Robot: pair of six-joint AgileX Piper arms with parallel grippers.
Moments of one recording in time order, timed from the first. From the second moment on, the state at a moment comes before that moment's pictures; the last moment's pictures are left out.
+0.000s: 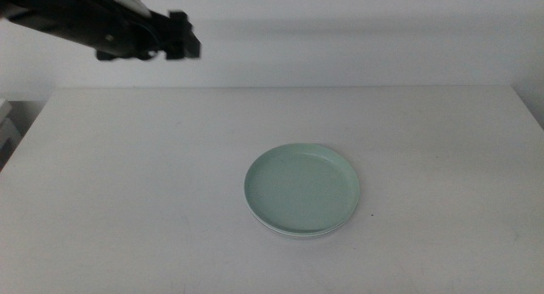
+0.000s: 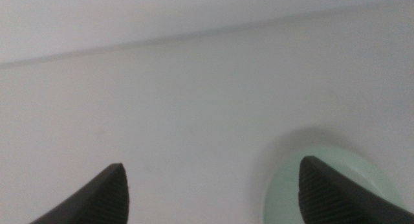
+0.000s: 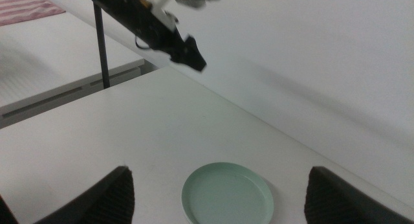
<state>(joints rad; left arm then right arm) -0.20 1.58 -1.43 -0.35 0.63 0.22 0.36 0.57 -1.17 0.40 0.96 -0.40</state>
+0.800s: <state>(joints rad) -0.13 1.41 -1.42 -0.27 0.46 0.22 0.36 0.57 -1.17 0.40 0.96 -0.40</state>
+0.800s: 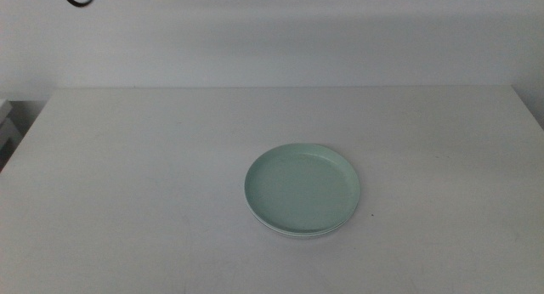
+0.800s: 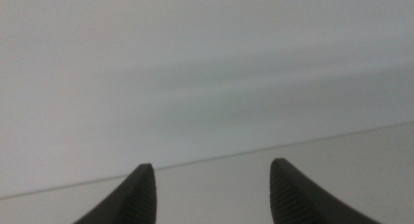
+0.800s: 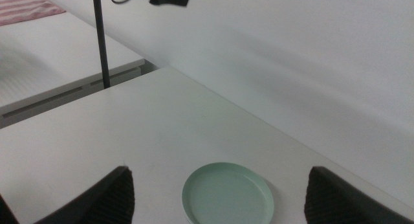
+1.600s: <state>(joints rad) -0.01 0.78 -0.75 -0.16 0.43 0.22 0.36 0.58 -0.91 0.04 0.34 -0.40</state>
